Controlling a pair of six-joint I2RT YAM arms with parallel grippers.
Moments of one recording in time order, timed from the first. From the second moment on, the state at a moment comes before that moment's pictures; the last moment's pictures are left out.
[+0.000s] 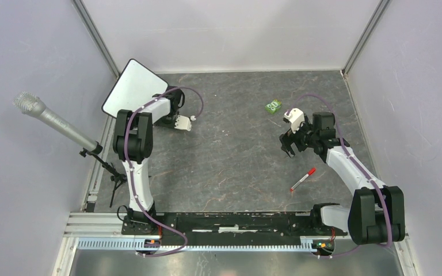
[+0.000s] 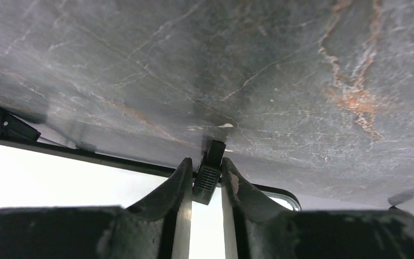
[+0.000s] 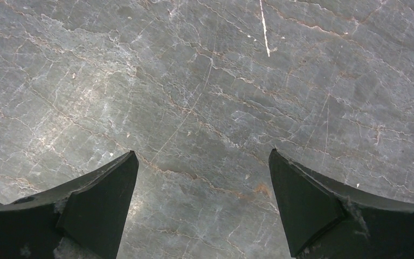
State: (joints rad) left arm -0.17 2.11 1.48 -0.73 -0.40 1.52; right arm 0.07 1.22 0.69 -0.26 -0.43 -0.56
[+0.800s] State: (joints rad) left arm -0.52 1.98 1.24 -0.75 -0.49 1.57; right arm -0.17 1.17 0.70 -0.33 -0.58 -0.55
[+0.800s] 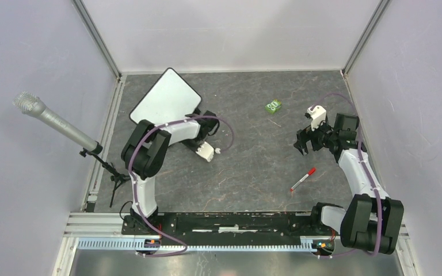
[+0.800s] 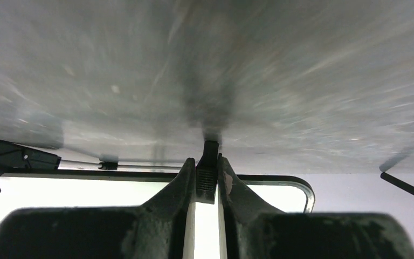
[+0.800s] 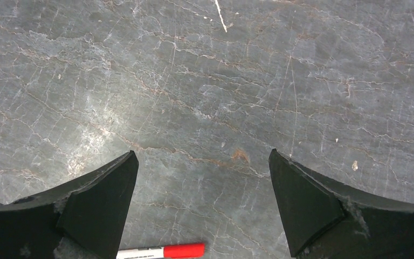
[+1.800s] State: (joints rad) left arm -1.35 1.82 1.17 -1.03 -0.41 1.15; right arm -0.26 1.01 0.78 -0.58 -0.61 -0.63
